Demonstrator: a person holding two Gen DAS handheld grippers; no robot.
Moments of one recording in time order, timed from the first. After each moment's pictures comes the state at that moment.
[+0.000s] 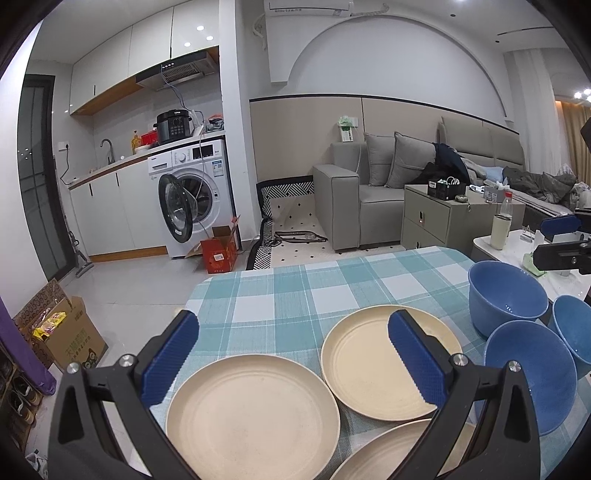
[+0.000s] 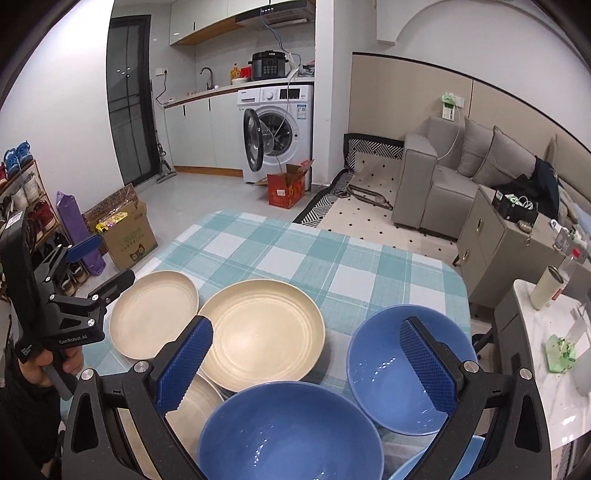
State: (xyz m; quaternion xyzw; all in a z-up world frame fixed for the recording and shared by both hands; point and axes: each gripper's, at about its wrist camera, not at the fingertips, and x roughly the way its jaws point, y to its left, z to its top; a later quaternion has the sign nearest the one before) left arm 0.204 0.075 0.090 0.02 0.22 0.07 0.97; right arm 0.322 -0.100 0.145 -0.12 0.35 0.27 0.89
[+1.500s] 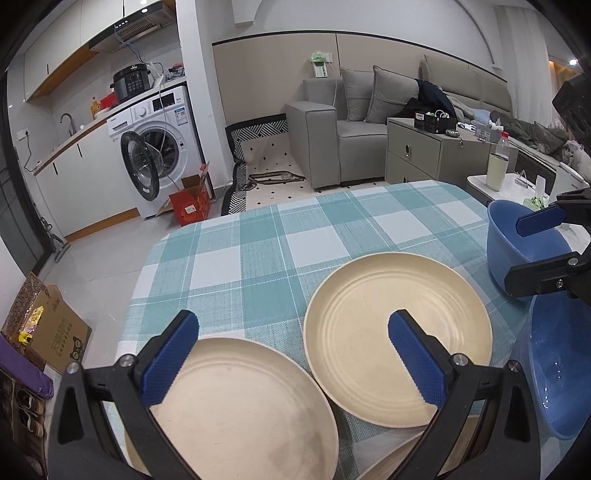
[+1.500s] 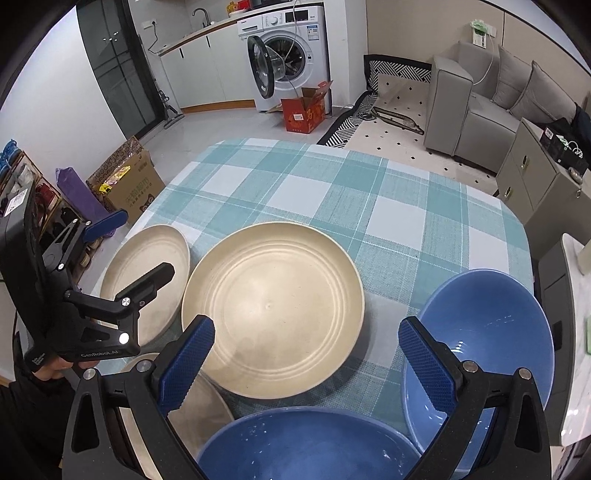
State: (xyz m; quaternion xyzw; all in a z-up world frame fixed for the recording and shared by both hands) left arm 0.286 0.074 0.039 0.04 0.34 0.02 0.94; right arm 0.397 -0.051 0.069 -0.12 0.49 0.29 0.81
